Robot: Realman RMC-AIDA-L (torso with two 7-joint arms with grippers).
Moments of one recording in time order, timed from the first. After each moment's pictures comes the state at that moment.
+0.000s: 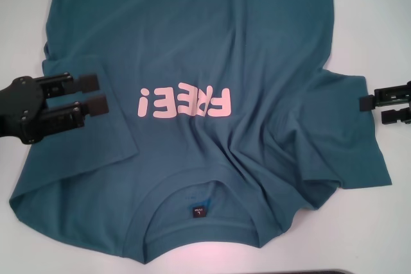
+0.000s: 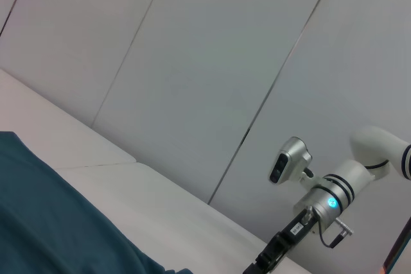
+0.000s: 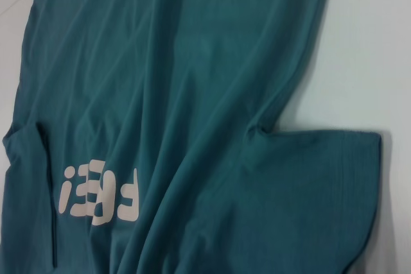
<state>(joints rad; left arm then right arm) -0.40 -2.09 -2.75 -0.81 -1.06 2.00 -1.57 0.56 1.89 -0.50 -0.64 -2.52 -1.63 2.41</state>
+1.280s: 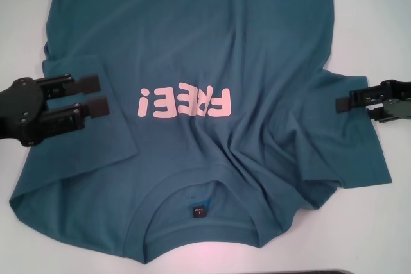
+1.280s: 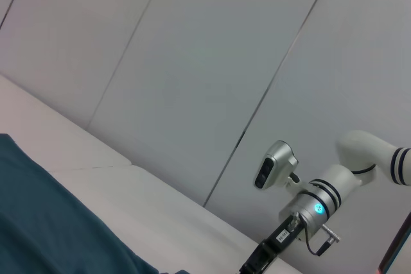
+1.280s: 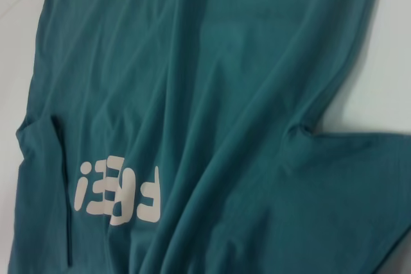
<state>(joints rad) -0.40 -2.09 -2.75 -0.81 -1.07 2.02 -1.57 0.59 1.93 -0.53 -0.61 -2.51 -1.59 2.42</state>
